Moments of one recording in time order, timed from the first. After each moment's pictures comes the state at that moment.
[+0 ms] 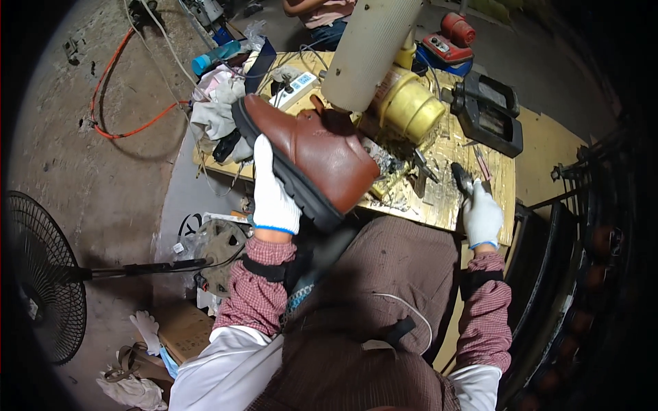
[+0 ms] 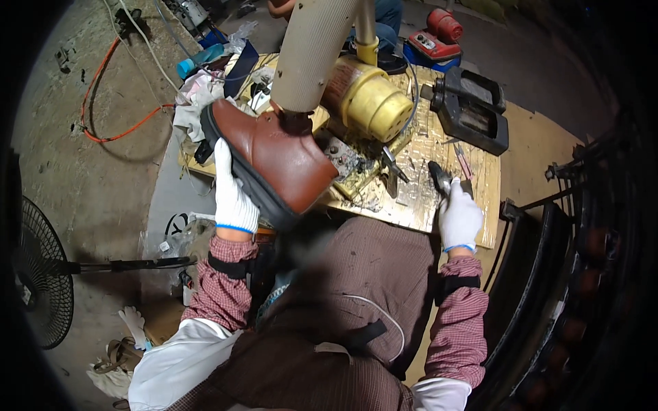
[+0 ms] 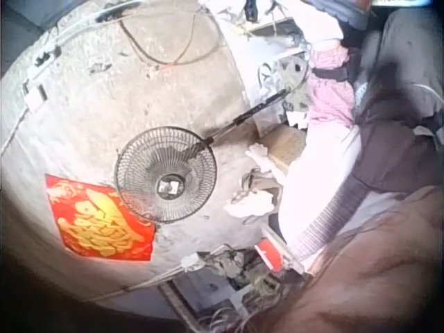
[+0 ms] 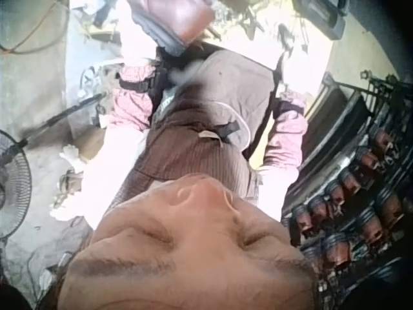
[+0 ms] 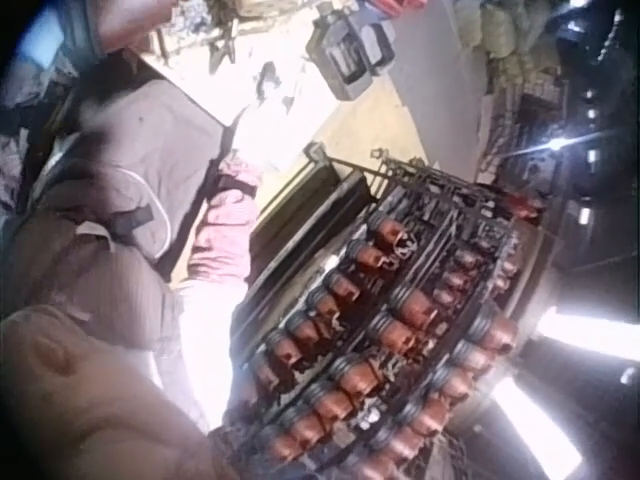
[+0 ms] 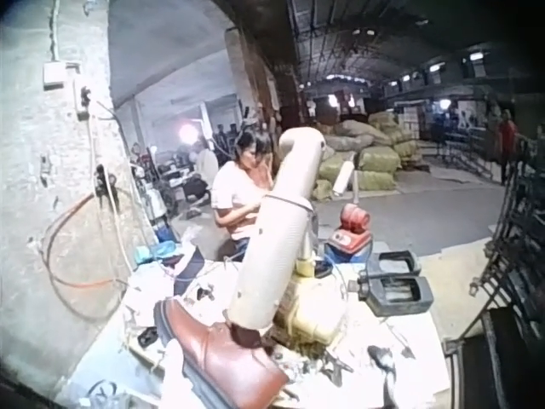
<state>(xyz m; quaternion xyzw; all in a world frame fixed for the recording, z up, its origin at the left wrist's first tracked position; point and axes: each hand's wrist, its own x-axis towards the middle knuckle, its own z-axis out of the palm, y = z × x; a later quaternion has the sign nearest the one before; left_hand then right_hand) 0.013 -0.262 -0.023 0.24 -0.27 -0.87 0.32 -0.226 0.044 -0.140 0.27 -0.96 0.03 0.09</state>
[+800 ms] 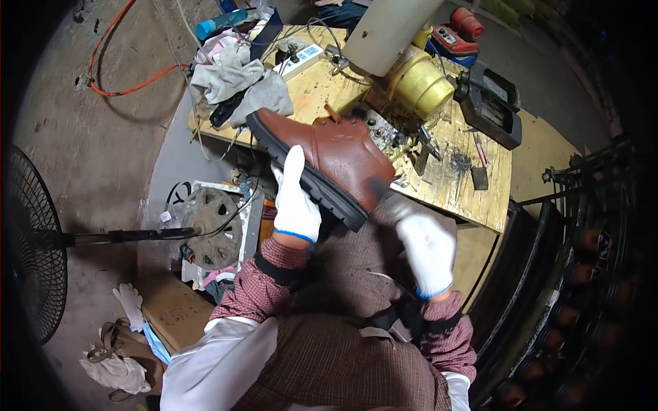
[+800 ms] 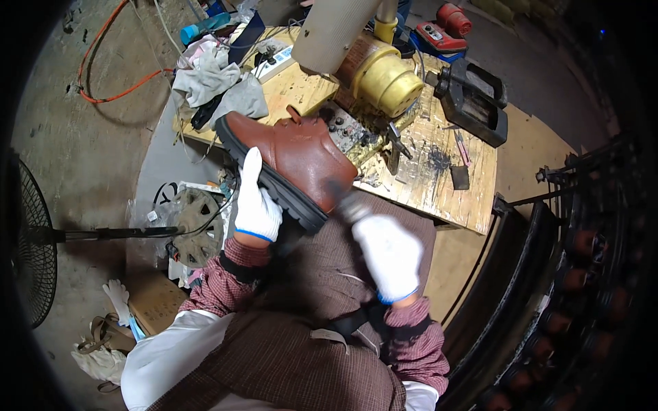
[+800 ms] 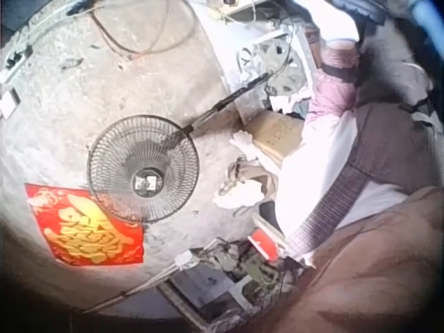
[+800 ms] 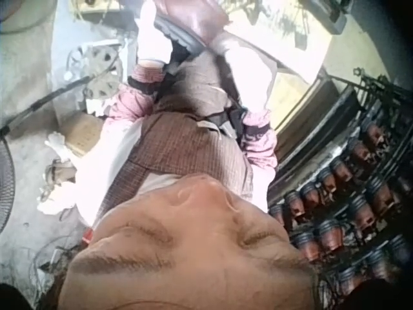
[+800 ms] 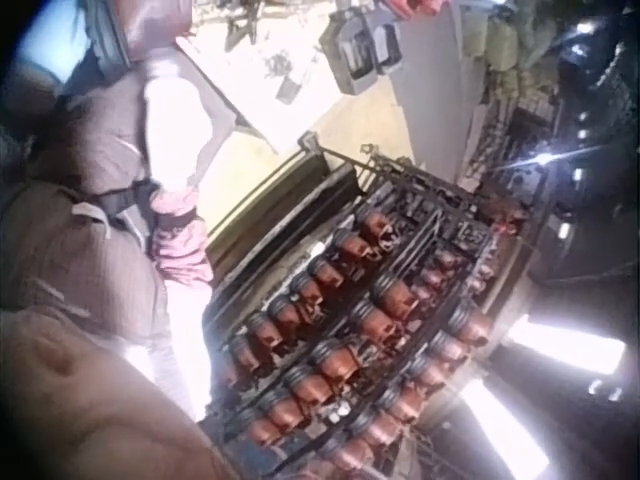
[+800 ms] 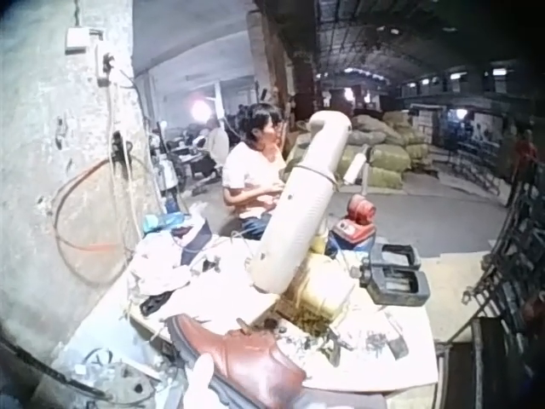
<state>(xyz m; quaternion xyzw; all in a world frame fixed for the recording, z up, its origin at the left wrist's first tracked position) 0.052 -0.209 -0.050 0.32 -0.21 -0.87 0.32 -0.060 0.013 -0.063 0.41 -0.79 0.45 -0.06</state>
